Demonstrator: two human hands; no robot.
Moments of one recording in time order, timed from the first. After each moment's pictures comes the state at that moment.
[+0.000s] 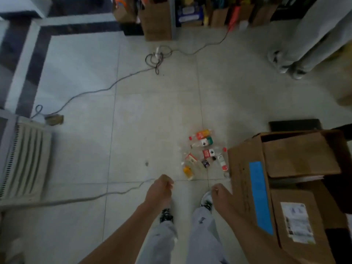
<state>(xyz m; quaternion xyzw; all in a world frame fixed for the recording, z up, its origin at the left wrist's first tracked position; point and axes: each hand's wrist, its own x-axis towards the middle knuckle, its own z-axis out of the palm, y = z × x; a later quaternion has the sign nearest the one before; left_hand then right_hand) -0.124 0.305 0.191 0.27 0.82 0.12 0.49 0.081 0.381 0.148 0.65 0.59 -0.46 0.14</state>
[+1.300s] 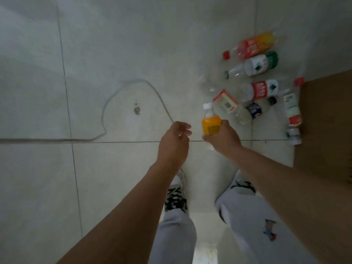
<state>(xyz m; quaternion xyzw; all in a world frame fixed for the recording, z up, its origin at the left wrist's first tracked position) -0.170 0.315 -0.278 0.16 0.82 0.25 0.49 -0.037 0.399 -0.354 0.64 0.59 -0.46 0.17</state>
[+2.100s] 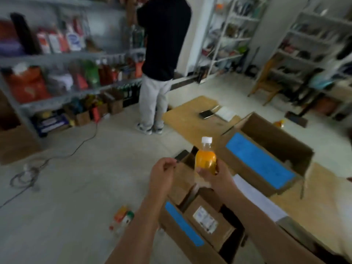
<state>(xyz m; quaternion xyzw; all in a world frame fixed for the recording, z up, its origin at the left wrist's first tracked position) 0.041 0.484 0.440 0.52 0.51 0.41 0.55 0.201 0.406 0.502 0.75 0.41 -0.34 -0.40</state>
